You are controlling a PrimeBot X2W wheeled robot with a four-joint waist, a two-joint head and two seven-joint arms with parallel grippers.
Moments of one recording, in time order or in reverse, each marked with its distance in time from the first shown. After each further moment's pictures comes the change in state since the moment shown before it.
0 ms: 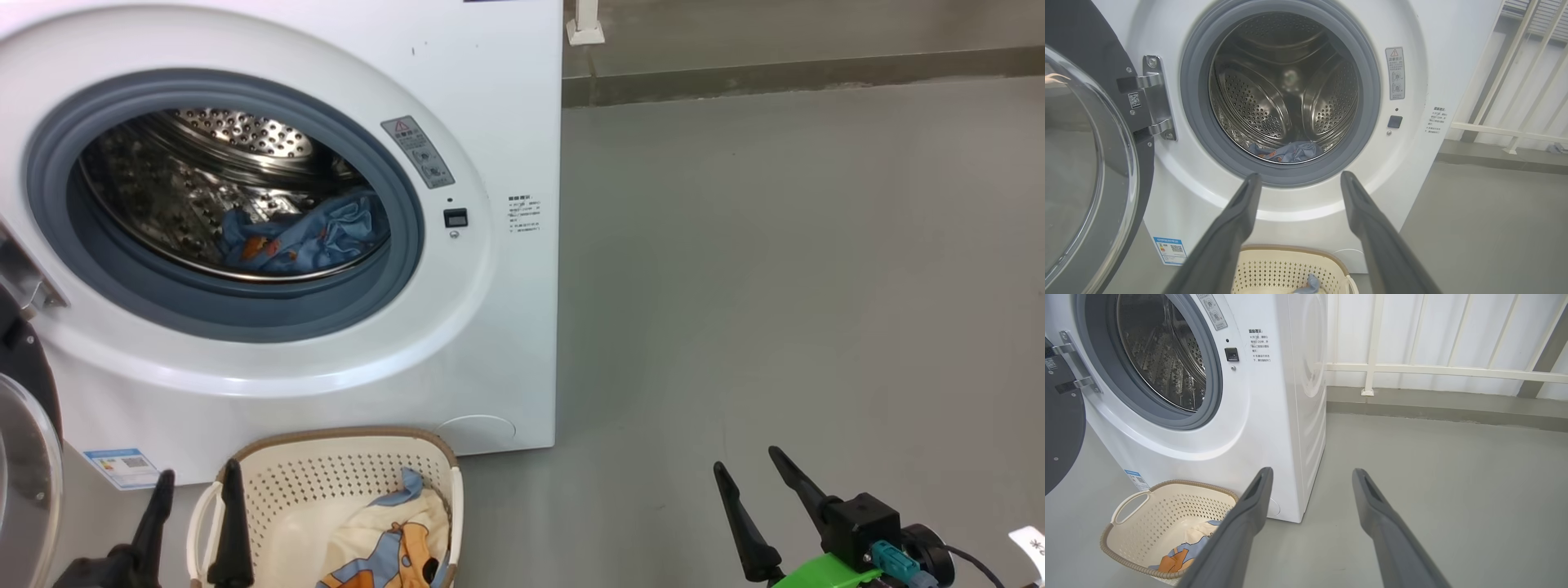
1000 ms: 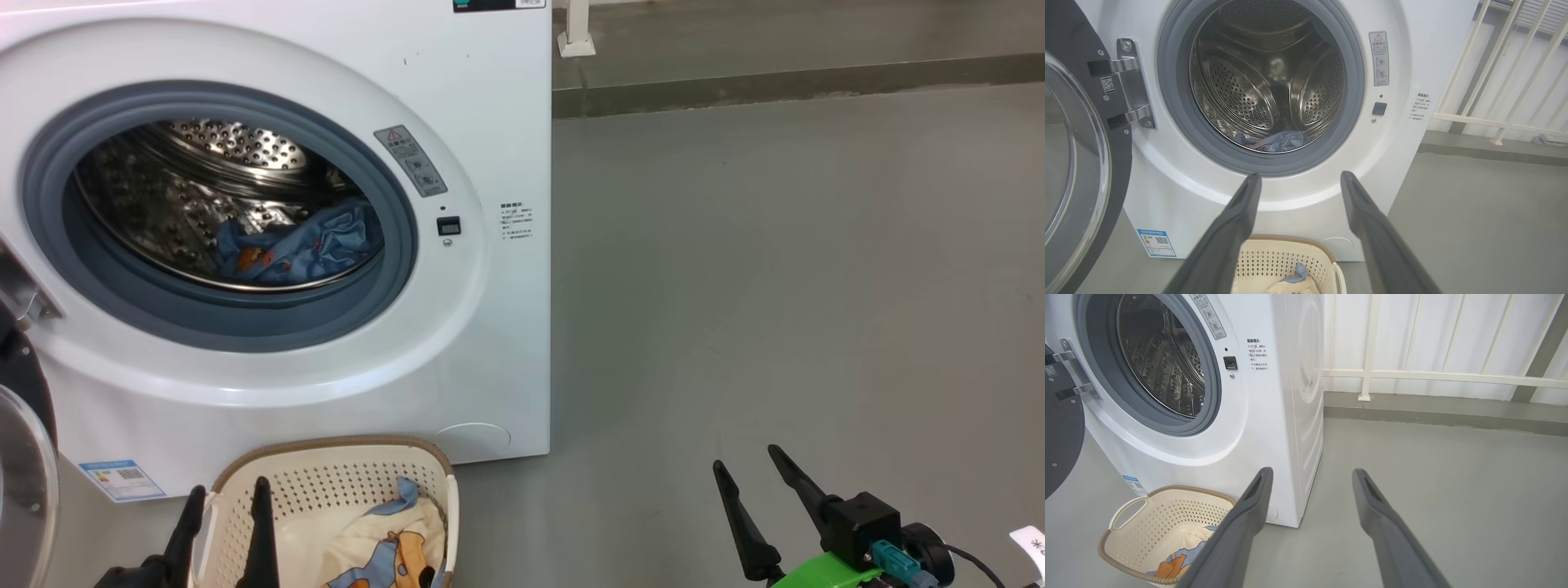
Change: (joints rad) left arm 0.020 -0.020 -0.034 0.019 0.008 0.000 0.000; right arm 0.000 0.000 0.002 -0.005 0.003 0.000 0.000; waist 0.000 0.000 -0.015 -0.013
